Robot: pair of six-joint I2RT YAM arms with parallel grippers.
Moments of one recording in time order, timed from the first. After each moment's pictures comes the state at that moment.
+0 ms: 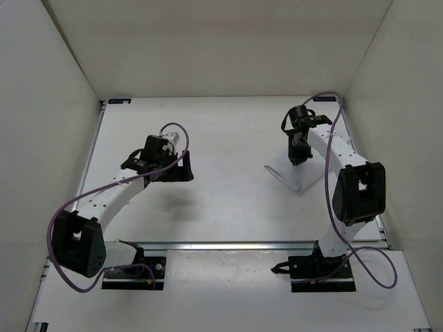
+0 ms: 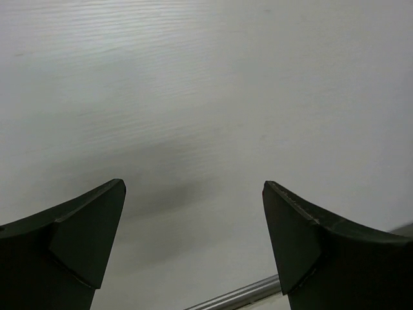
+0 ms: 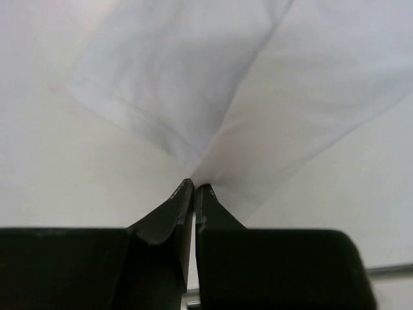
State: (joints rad) left arm -0.35 1.30 0.92 -0.54 0.07 -0.29; right arm 0.18 1.73 1.35 -0.93 0.14 0.26
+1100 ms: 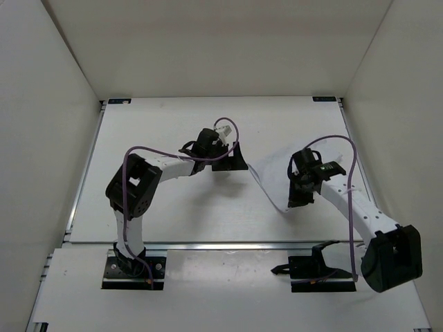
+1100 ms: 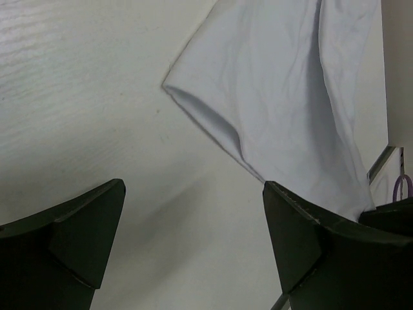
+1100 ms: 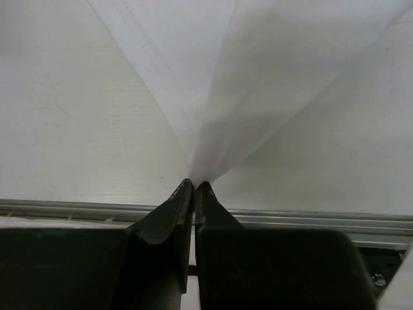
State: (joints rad) left arm -0.61 1.92 1.16 0.10 0.37 -0.59; right arm 0.32 1.20 0.87 -0.94 -0.03 0.44
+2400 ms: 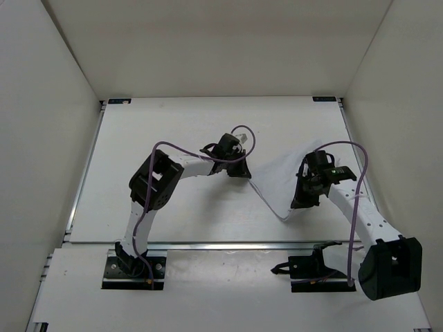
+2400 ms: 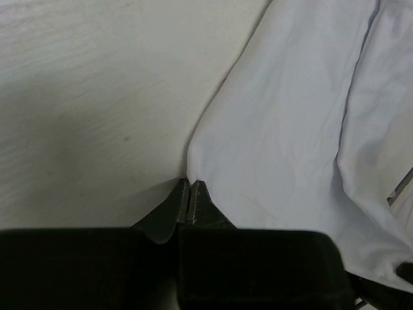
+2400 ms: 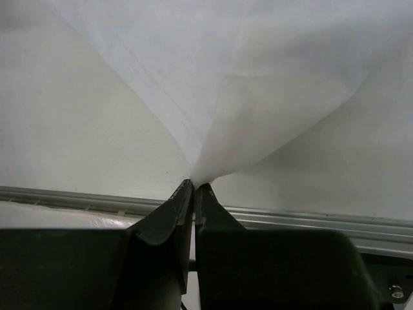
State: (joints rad) left arm -0.72 2.15 1.38 0.00 0.30 -0.64; right arm 0.20 1.10 0.80 -0.94 -0.16 0.40
